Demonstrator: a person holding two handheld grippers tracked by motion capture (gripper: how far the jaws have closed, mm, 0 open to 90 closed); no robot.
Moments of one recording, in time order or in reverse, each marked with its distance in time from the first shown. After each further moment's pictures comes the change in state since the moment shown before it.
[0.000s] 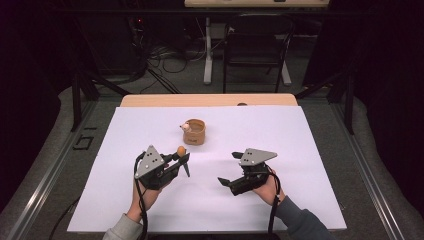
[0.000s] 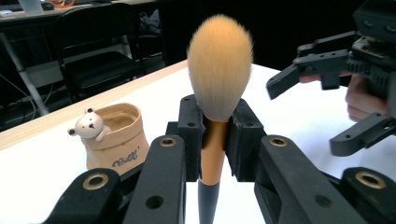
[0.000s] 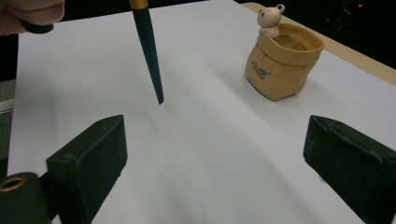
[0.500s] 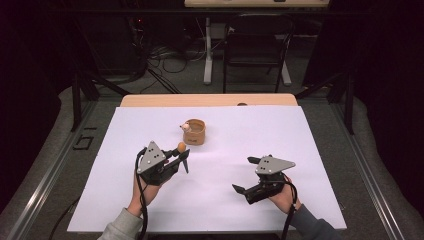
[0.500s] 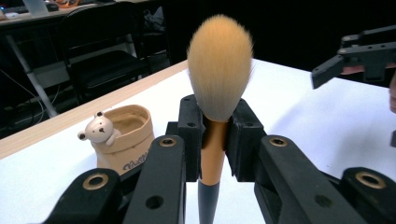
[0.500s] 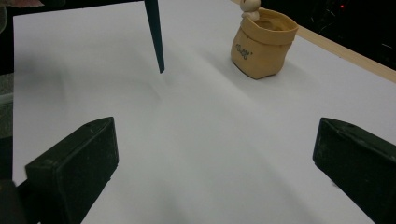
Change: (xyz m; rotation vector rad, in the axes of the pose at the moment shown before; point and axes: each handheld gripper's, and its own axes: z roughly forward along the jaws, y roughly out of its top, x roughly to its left) left arm 0.008 0.005 0.008 0.012 0.021 0.021; right arm -0.002 -0.024 -0.036 -0.010 -0.045 0.004
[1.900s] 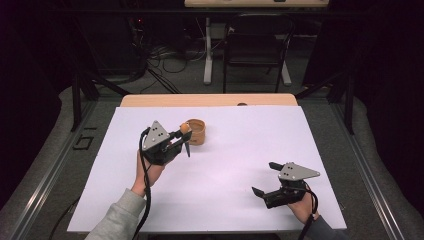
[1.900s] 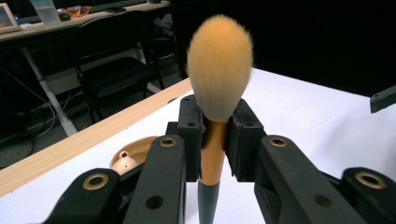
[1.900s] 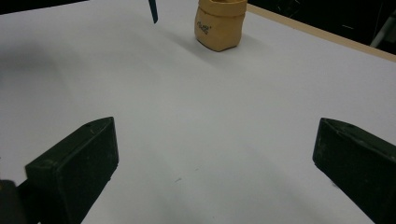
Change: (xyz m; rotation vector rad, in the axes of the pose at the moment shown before) left arm 0.022 0.036 0.024 -0.002 0.026 0.011; right arm -0.012 -0.034 -0.041 -0.004 -0.101 0.084
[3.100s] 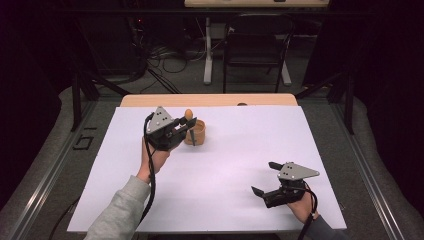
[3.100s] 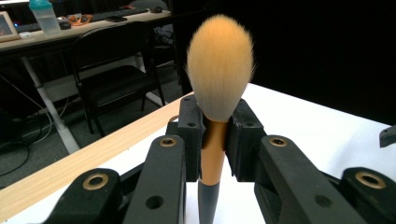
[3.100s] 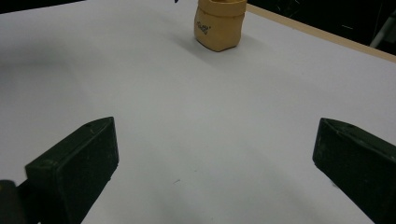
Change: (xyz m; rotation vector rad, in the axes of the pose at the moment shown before) left arm 0.011 0.031 0.019 -0.025 -0.005 -0.012; right arm -0.001 0.000 0.002 -0.003 0.005 0.000
